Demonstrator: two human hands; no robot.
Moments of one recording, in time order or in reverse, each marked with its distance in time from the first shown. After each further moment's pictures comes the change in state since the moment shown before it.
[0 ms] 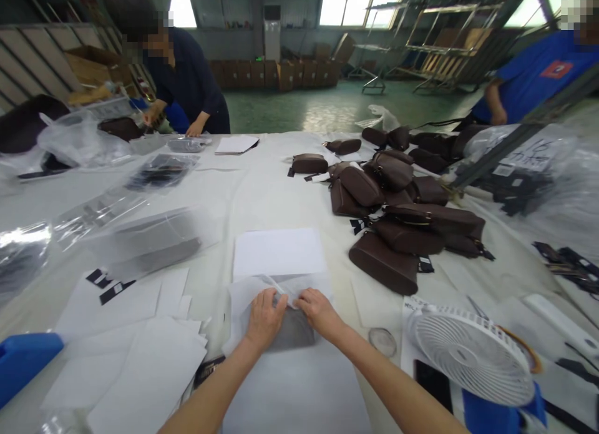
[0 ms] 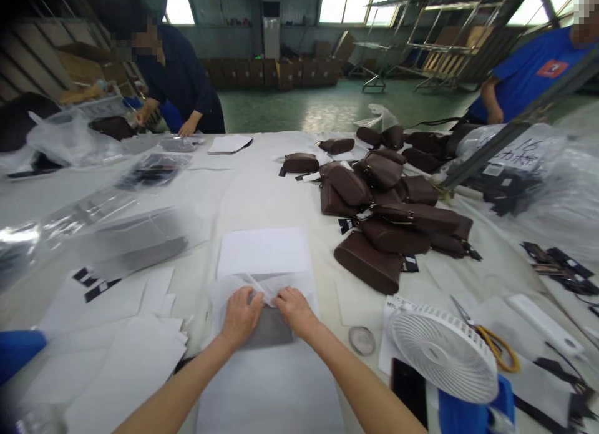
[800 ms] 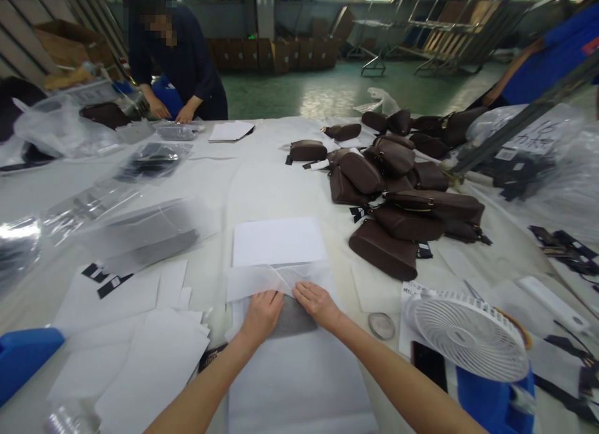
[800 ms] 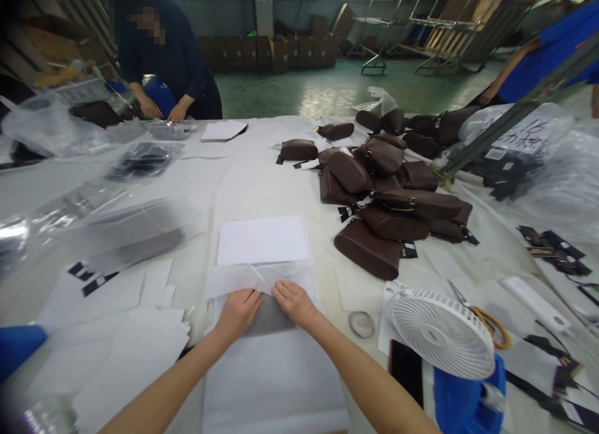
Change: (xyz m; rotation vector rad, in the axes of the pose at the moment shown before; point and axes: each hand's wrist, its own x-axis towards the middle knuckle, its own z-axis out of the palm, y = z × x) left_hand -0.016 -0.008 -0.016 -0.073 -0.036 0.158; right_hand -0.016 0.008 0.036 -0.130 0.226 -0.225
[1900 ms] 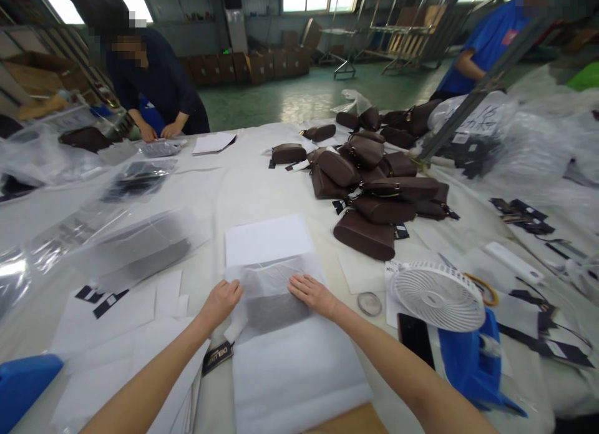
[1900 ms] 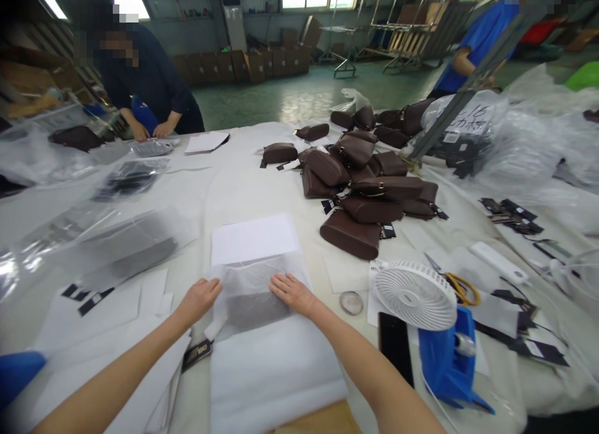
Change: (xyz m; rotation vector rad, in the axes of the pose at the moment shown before) left_hand -0.008 -0.106 -0.032 0.280 -0.262 0.248; right_hand -0.025 0.008 0.015 -0.023 -0.106 -0.041
